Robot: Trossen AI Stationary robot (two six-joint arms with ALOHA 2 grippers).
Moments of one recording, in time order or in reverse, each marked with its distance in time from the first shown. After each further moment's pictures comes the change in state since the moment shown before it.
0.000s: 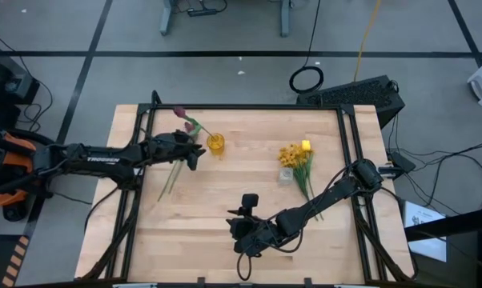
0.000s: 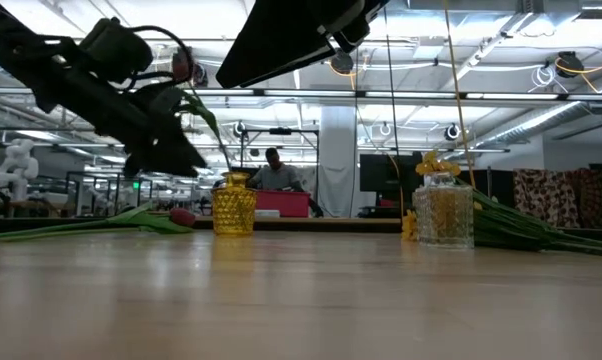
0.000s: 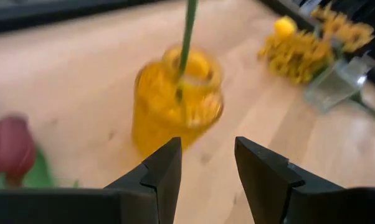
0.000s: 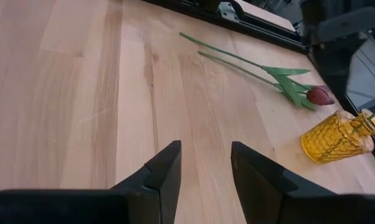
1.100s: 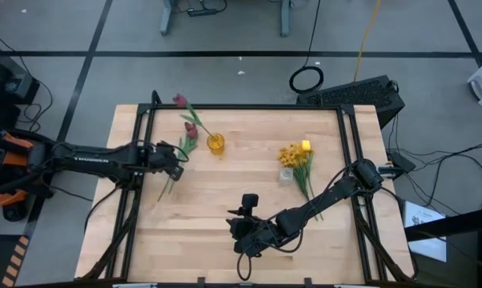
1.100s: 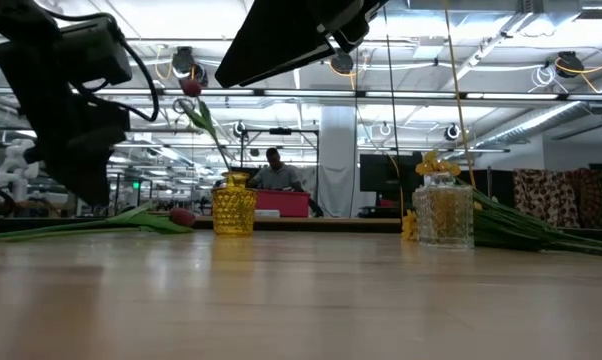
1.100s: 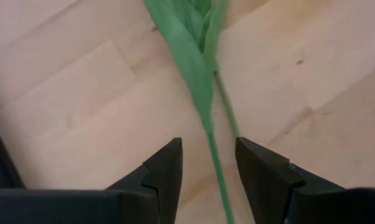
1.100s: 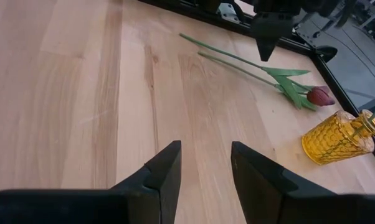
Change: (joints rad) left arm -0.223 -0.132 0.137 -0.977 -0.292 -0.325; right arm 0.000 0.000 0.000 0.005 0.000 0.000
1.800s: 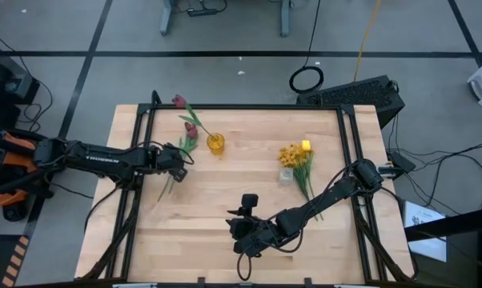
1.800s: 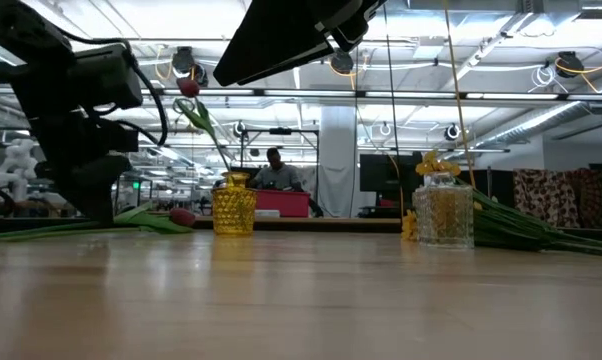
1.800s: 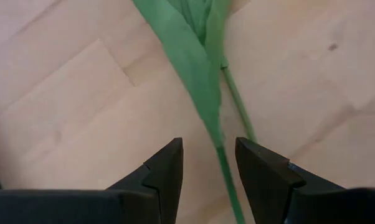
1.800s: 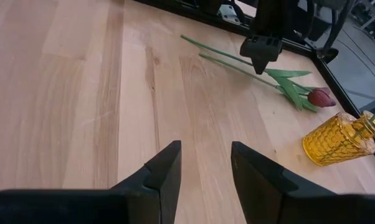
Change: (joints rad) left arm 0.032 0.157 -0.048 0.159 -0.019 0.083; right arm 0.000 0.000 0.000 0.006 -0.004 -0.004
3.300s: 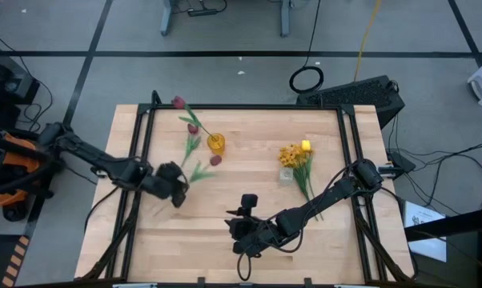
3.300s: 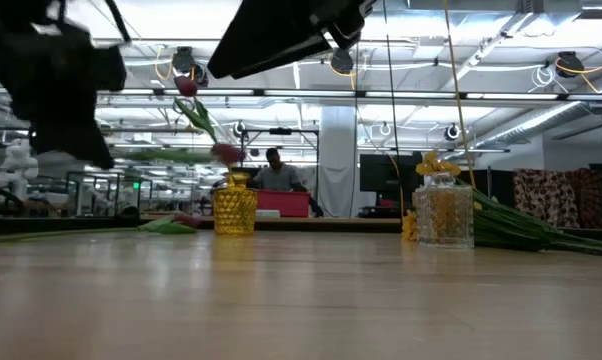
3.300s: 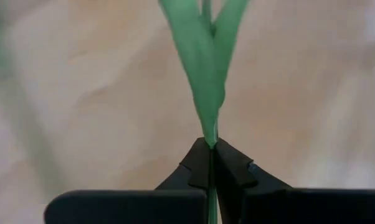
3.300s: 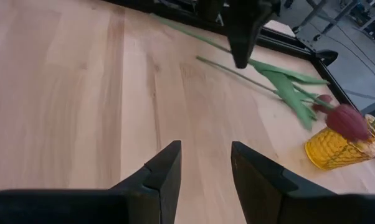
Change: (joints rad) left arm -0.551 -0.103 0.110 0.112 0.017 -0.261; right arm 0.002 0.000 0.000 0.030 0.002 0.003
